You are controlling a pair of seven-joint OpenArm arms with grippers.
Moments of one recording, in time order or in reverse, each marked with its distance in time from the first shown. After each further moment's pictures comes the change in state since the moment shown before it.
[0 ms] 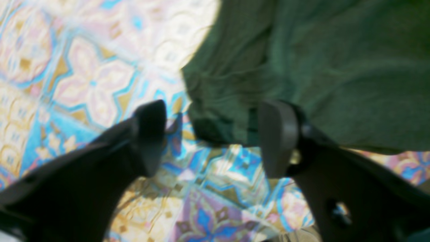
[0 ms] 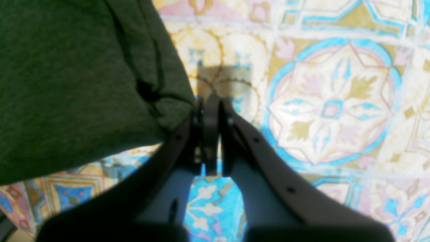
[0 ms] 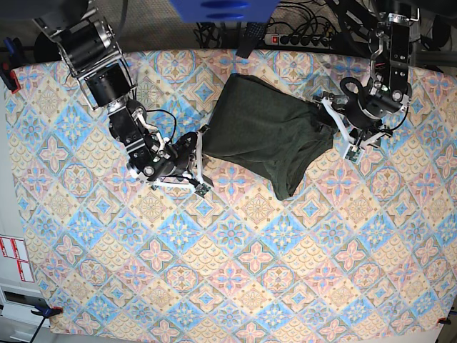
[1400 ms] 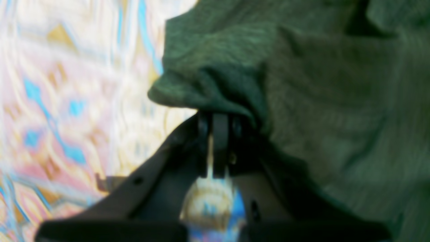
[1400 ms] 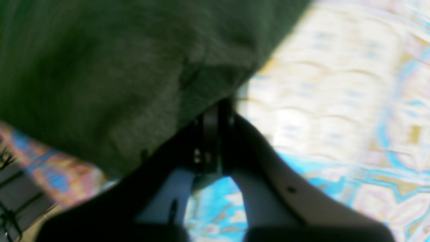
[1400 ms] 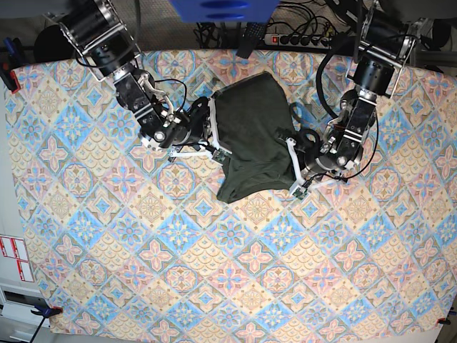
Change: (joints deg) left arm -27.5 4.6 26.4 -35.9 5.2 0.8 -7.9; right arm -9.7 0.9 -3.1 11.4 0.1 0.2 -0.5
